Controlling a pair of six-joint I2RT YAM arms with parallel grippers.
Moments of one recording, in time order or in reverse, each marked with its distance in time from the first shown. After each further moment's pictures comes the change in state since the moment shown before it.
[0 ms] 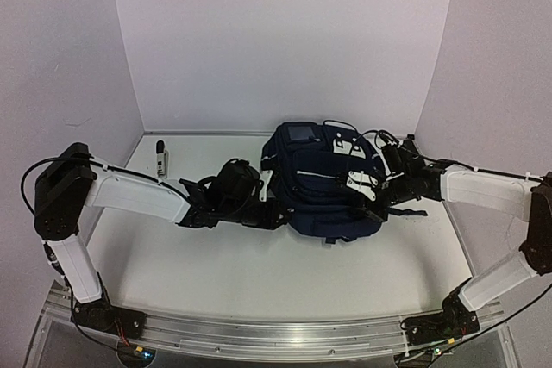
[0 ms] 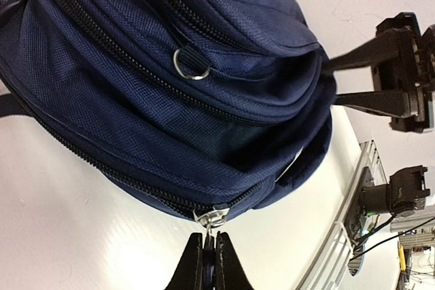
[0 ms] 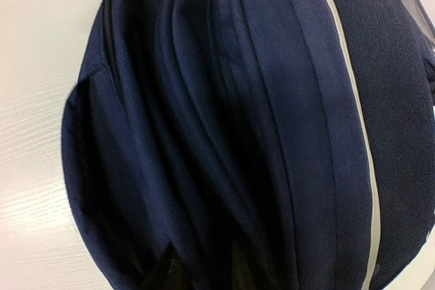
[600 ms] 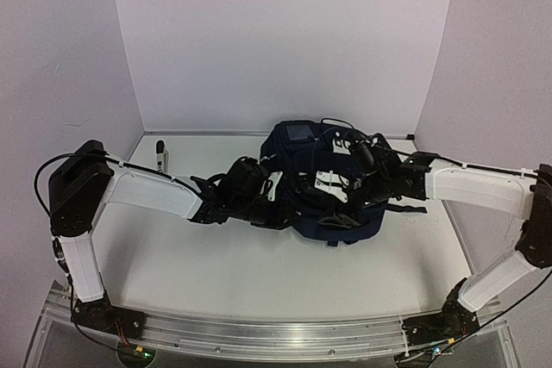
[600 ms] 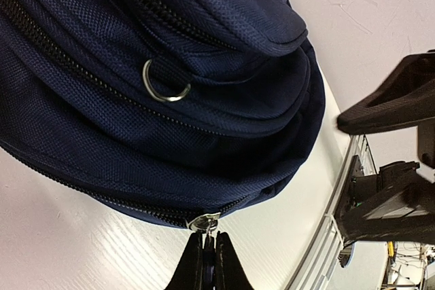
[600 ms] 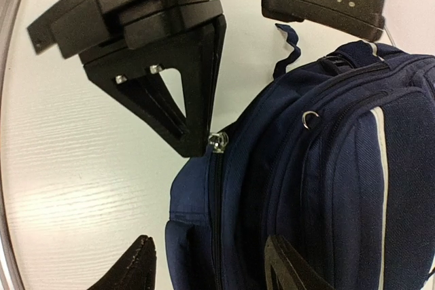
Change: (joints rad) left arm 0.009 0.091 0.086 -0.009 0.114 0.000; right arm 0.267 0.083 0.164 -0.053 0.056 0.151
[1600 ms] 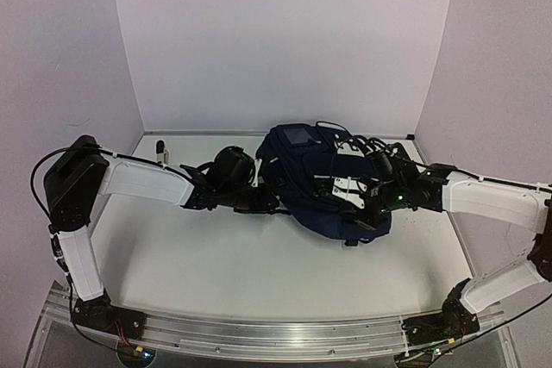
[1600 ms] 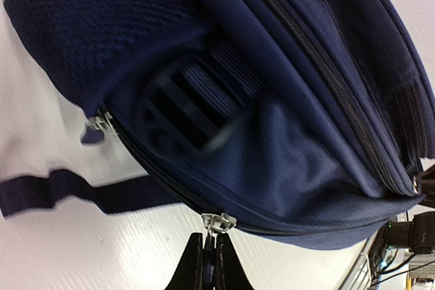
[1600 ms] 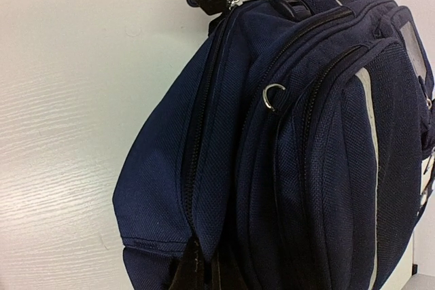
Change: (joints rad) left arm 0.123 -0.012 0.010 -0.096 -0.128 0.019; right arm -0.063 -0.157 -0.157 0.036 0.111 -0.066
